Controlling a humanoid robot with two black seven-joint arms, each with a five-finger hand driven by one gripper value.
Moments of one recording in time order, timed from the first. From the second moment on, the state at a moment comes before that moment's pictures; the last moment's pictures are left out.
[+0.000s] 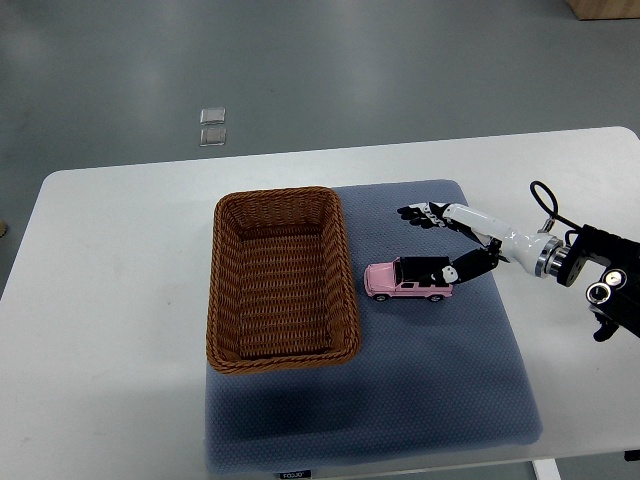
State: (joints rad) left arm -0.03 0.00 -0.07 -0.08 0.11 -0.11 -0.06; right arm 0.46 -0.49 0.78 1.12 -1.35 0.25 0.36
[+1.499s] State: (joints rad) left arm -0.05 0.00 -0.07 -0.08 0.12 -0.11 -0.06; right arm 0.46 -0.52 0.72 1.09 -1.52 0.20 0.37
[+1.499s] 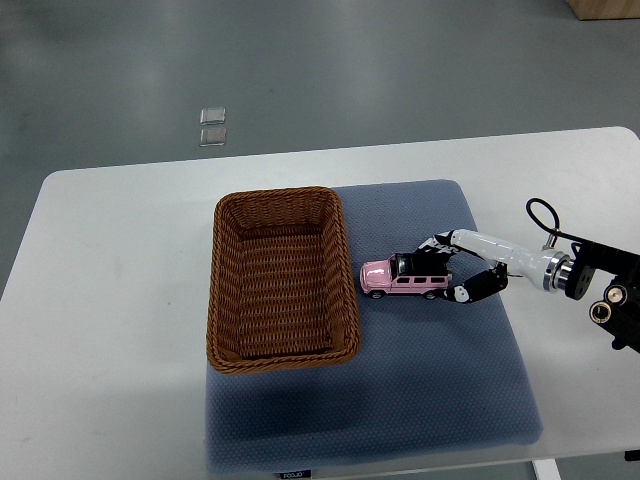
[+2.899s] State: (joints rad) left arm -0.05 0.00 -0.07 -0.09 0.12 -0.11 -0.06; right arm 0.80 -0.26 0.48 0.96 -1.42 0.14 0.45
